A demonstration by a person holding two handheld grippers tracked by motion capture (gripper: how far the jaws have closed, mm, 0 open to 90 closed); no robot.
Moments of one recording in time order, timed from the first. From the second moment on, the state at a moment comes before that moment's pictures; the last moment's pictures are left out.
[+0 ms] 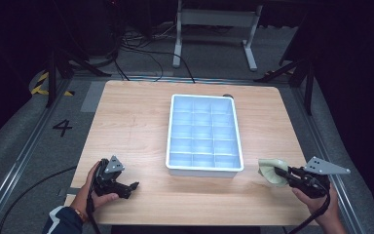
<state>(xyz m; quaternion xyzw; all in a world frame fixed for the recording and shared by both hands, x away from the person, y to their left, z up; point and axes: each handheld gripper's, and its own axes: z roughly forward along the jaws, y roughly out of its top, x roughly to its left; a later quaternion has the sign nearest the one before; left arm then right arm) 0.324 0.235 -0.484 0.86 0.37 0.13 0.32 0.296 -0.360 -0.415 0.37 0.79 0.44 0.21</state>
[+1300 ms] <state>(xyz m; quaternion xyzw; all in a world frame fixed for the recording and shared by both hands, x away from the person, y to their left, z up) 0.324 0.234 -0.484 0.86 0.37 0.13 0.33 0.332 -0.321 -0.366 0.32 0.80 0.46 0.23</state>
